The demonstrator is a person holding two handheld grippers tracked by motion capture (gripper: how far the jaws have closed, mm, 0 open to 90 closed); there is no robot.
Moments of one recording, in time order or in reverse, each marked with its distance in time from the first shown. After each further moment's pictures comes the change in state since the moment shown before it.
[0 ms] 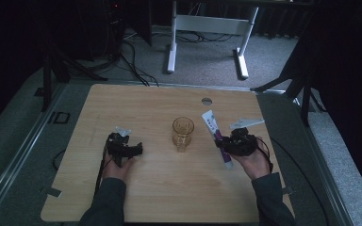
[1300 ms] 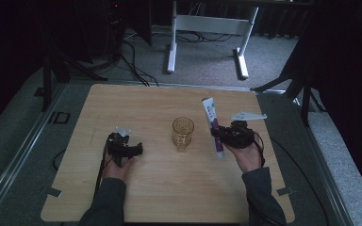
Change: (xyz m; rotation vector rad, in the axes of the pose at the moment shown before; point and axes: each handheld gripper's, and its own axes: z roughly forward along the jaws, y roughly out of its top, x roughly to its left) left arm 0.000 0.000 0.000 0.001 0.000 -0.001; right arm -0.004 0.015 0.007 -0.174 0.013 0.089
